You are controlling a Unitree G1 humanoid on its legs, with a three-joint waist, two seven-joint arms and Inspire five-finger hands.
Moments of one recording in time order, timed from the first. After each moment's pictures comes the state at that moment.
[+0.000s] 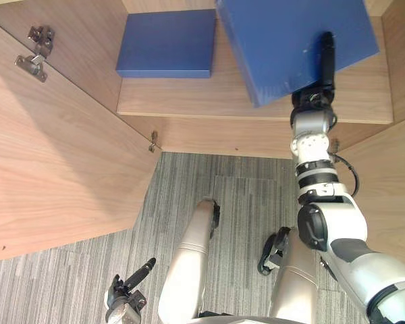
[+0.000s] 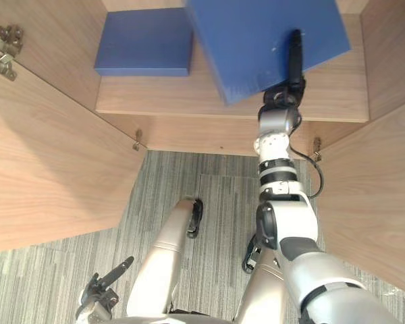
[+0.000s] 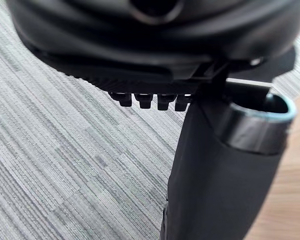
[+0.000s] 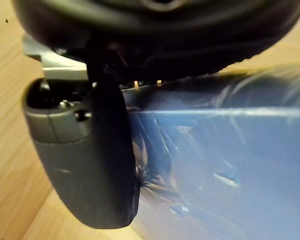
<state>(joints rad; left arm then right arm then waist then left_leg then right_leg) 0.04 -0.01 0.50 0.89 -0.32 -0.04 0.16 -1.11 -0.21 -0.26 0.76 1.14 -0.26 -0.41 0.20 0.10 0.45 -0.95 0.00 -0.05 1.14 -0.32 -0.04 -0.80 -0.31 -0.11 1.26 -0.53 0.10</state>
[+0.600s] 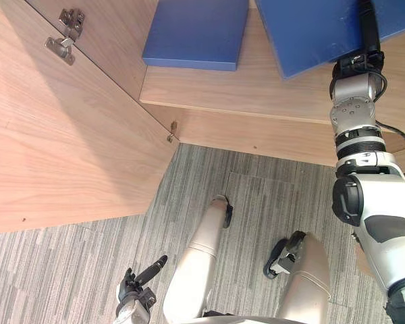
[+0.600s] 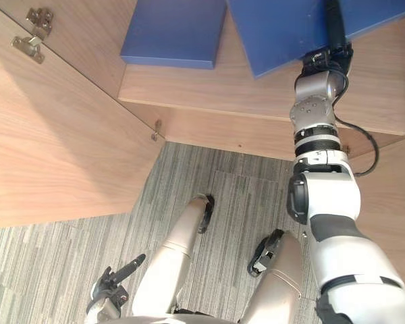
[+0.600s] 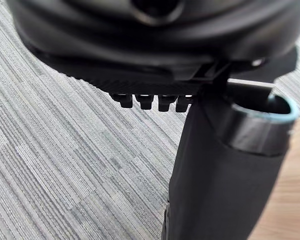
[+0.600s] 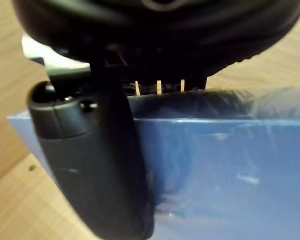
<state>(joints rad) 0.06 -0.02 0.39 0.86 -0.32 -0.03 0.17 -1.29 -0.46 -0.08 0.96 1.11 -0.17 -0.49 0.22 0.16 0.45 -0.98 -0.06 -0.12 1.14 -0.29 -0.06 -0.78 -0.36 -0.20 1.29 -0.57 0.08</state>
